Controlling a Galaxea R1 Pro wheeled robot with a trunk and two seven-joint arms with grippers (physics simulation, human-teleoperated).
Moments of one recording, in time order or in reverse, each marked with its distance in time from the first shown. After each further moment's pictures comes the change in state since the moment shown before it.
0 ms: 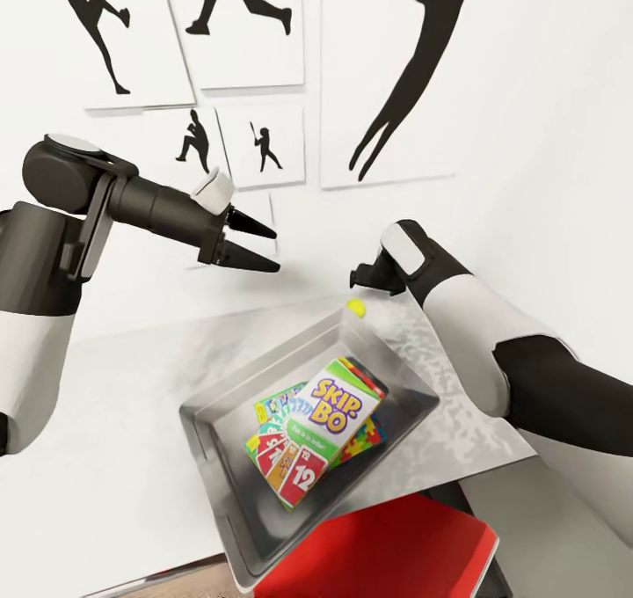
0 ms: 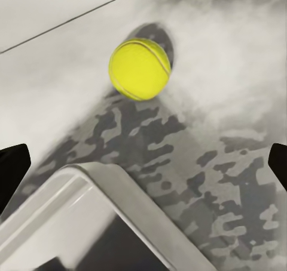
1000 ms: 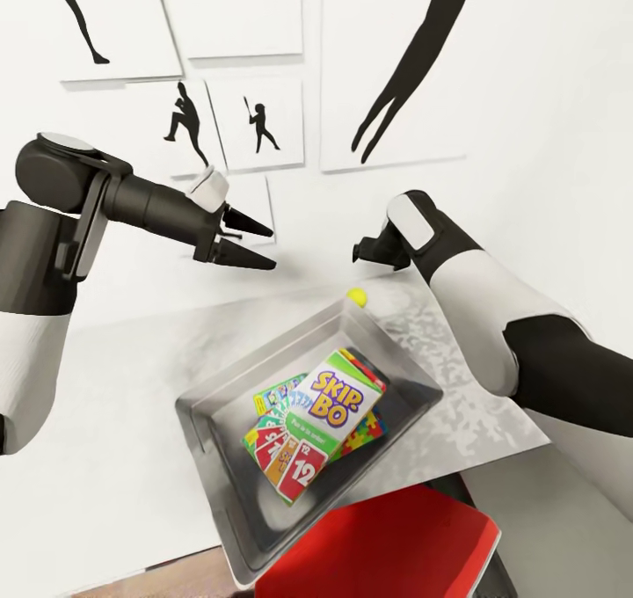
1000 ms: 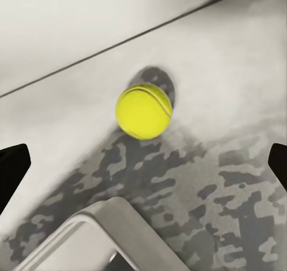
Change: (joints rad) left arm 0.000 0.011 0.009 0.000 0.000 0.000 0.000; right arm -0.081 -0.008 0.000 -0.021 -0.003 -0.001 -0.001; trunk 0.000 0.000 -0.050
